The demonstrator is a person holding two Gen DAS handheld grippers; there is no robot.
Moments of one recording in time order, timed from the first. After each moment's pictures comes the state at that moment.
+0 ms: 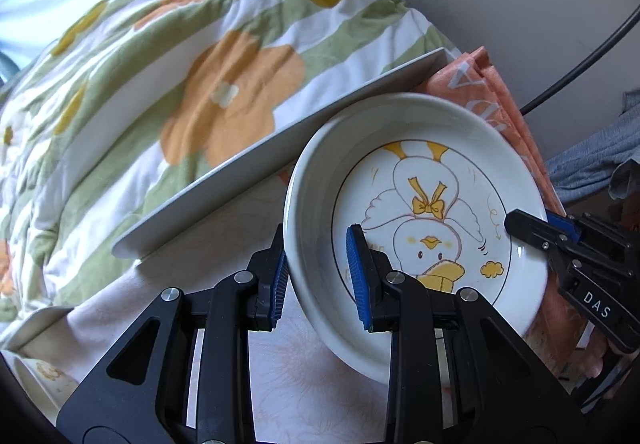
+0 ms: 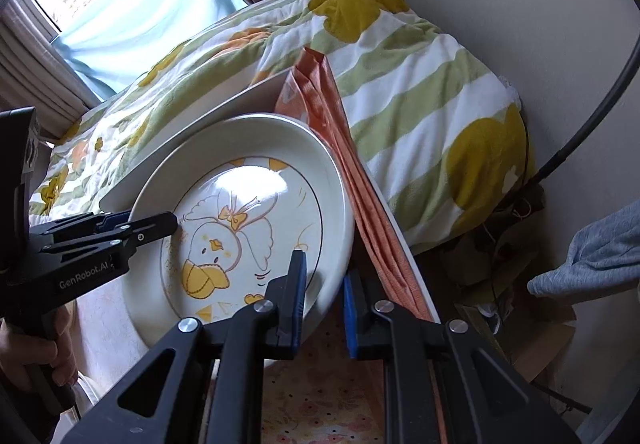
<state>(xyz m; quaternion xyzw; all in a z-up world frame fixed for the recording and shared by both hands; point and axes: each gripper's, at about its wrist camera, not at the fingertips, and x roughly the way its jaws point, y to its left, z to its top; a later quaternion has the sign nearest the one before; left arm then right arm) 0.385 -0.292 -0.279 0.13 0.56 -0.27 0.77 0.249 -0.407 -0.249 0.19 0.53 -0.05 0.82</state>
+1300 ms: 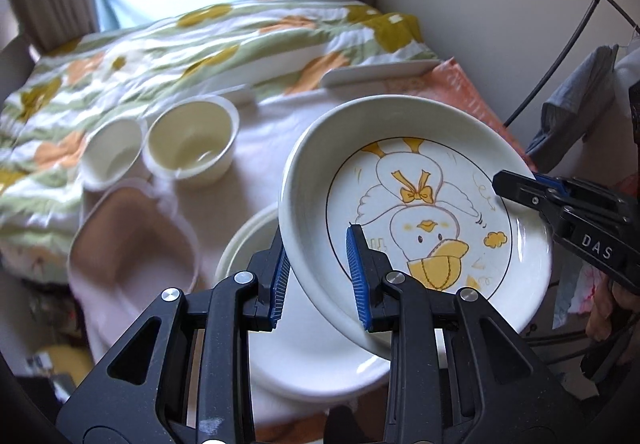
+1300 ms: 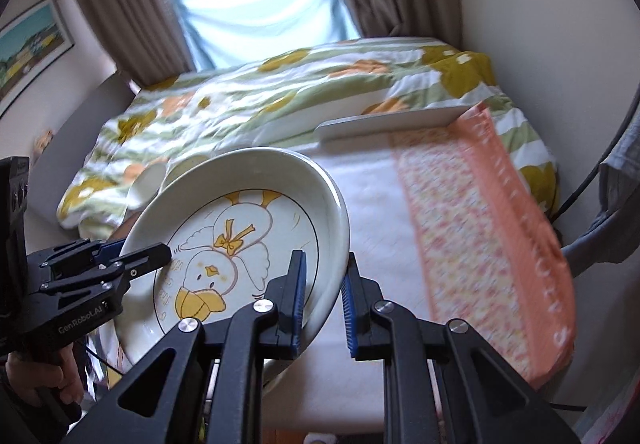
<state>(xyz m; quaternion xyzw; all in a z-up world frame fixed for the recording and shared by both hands) 0.137 -0.028 -0.168 0.04 0.48 -0.18 0.86 0.095 -0.204 -0.135 0.09 0.47 0.07 0.88</state>
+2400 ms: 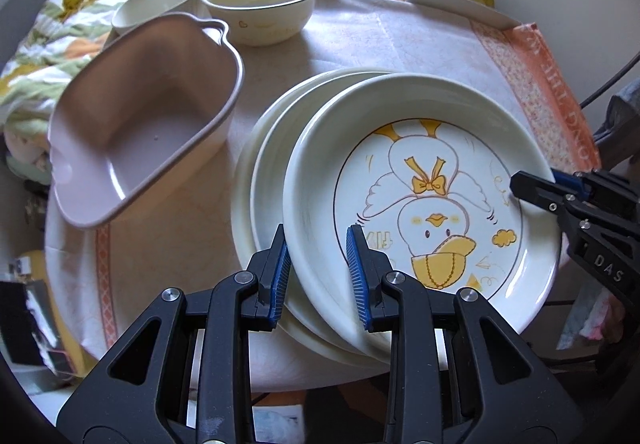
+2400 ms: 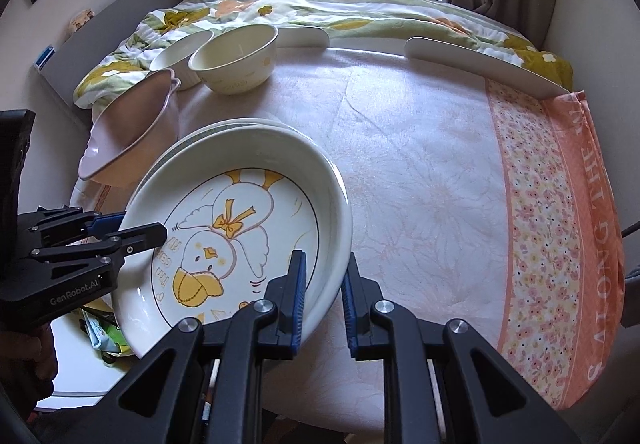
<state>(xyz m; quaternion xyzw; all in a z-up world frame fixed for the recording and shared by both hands) 0.120 0.004 -0.269 0.00 0.55 -0.08 0.83 0.097 -0.148 -0.223 -0.03 0.53 0.17 0.83</state>
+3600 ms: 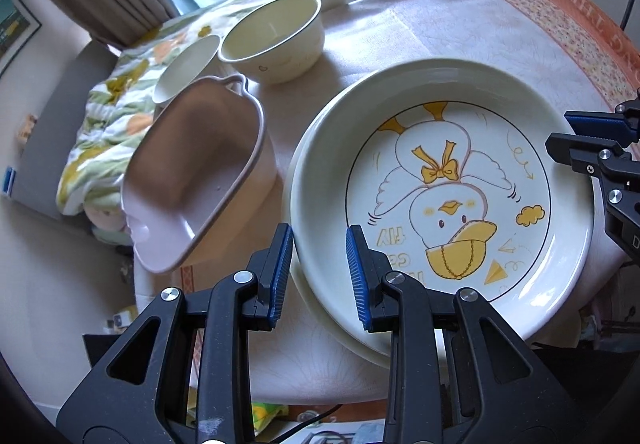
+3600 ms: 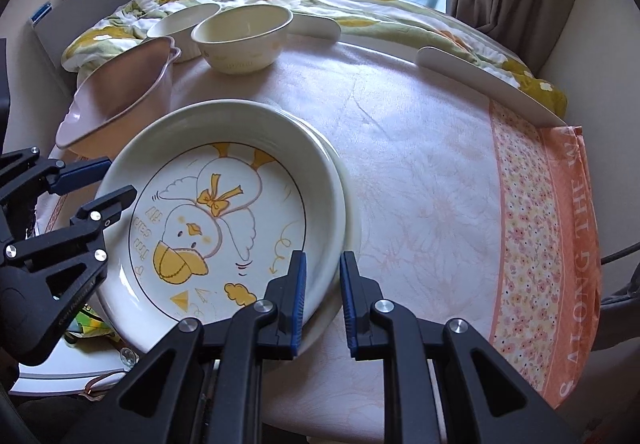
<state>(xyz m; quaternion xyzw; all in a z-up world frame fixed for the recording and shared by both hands) 0.116 -0.022 -0.265 0.19 0.51 0.00 0.84 0.099 -0.123 -0.231 -0.10 0.52 0.15 0.83</state>
